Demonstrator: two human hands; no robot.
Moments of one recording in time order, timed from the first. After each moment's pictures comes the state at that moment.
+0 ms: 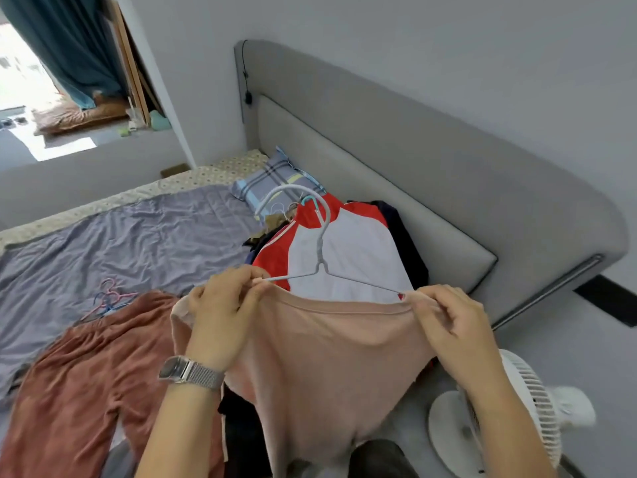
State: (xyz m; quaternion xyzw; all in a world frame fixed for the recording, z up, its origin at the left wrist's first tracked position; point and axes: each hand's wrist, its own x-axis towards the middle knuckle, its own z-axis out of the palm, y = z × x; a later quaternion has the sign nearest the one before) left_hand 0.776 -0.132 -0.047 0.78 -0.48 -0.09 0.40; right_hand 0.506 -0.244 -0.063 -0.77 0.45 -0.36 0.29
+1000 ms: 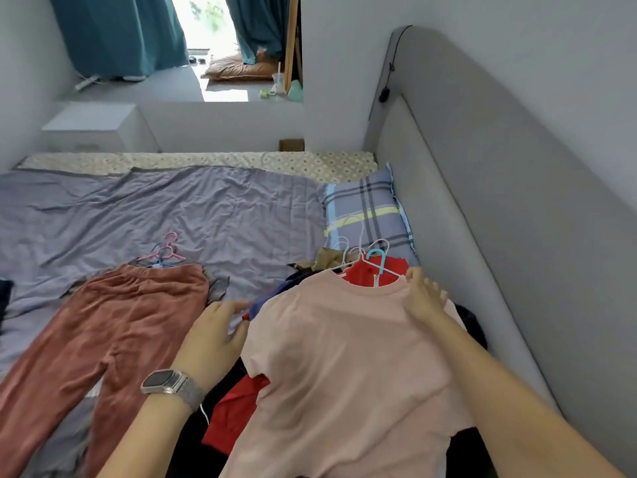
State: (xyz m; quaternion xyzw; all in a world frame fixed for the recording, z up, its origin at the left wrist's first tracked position) left_hand 0.853 -0.322 -0.126 0.93 -0.24 -0.08 0.28; right_hand 0.769 -0.684 -0.222 -0.90 0.39 0.05 0.20
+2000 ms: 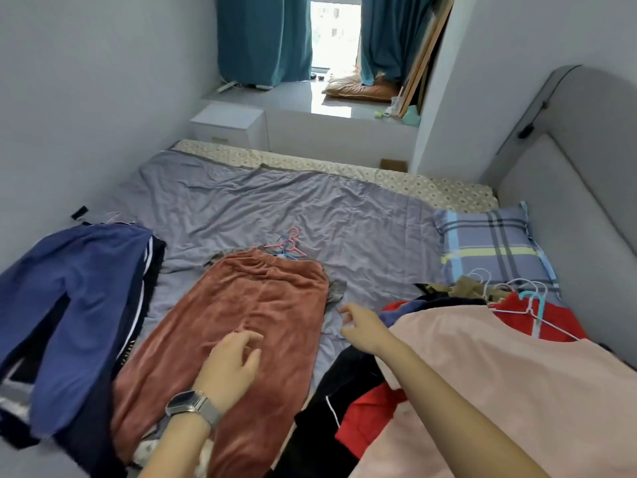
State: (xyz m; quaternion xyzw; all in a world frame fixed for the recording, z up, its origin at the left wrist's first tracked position) left_hand 0.912 -0.024 -0.168 0.93 -0.10 -0.10 0.32; right_hand 0.933 -0.286 -0.203 -0.91 0.11 0.20 0.35
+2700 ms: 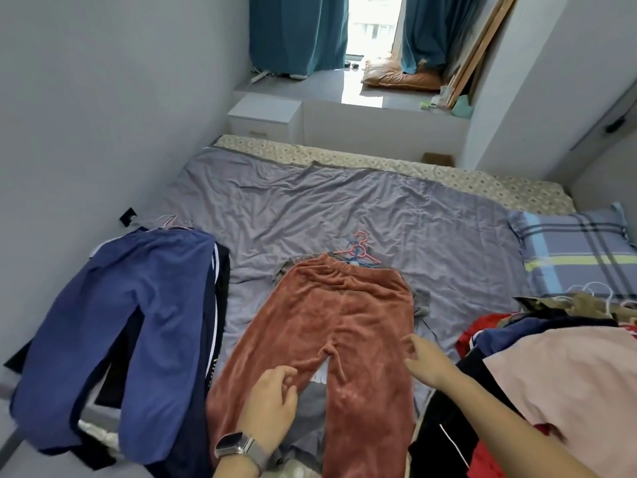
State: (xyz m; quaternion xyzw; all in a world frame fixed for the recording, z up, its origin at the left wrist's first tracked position) left_hand 1.020 0.204 -0.240 0.92 -0.06 -0.16 0.36; right_hand 1.025 -0.107 -0.273 -0.91 0.19 0.26 0.27
